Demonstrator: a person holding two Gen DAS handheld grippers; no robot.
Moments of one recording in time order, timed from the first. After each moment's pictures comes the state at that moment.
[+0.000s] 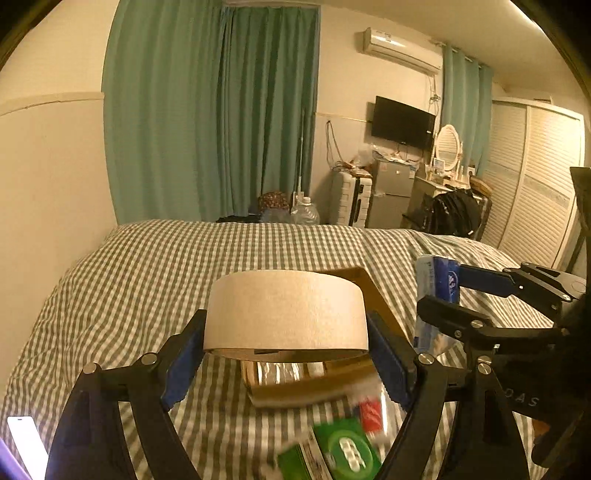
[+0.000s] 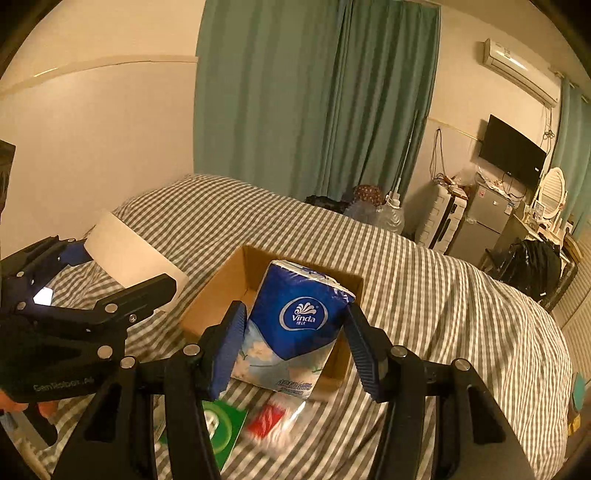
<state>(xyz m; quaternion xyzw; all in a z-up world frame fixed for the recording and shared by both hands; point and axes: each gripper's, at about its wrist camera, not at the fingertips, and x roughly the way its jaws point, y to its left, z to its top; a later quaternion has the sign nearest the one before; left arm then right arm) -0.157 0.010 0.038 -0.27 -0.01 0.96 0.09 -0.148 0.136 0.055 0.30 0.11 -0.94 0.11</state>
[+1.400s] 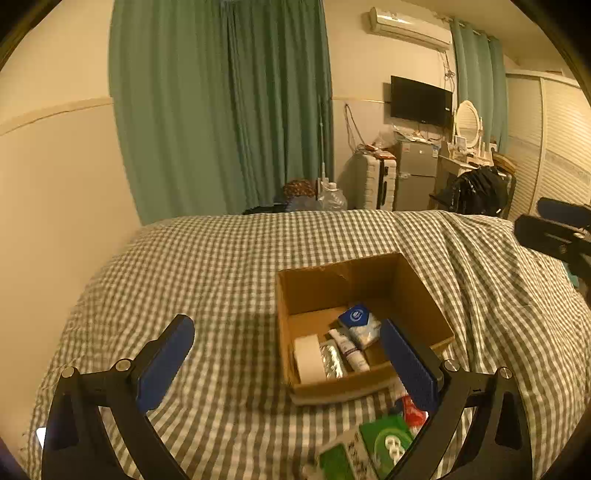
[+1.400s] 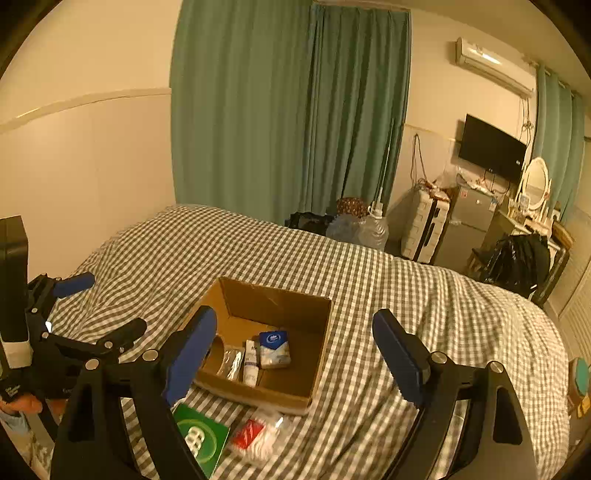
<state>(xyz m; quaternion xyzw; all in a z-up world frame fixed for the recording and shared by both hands) -0.156 0.011 0.028 -0.29 0.04 0.96 0.03 -0.122 0.171 0.100 0.27 0.07 -0.96 0.08</state>
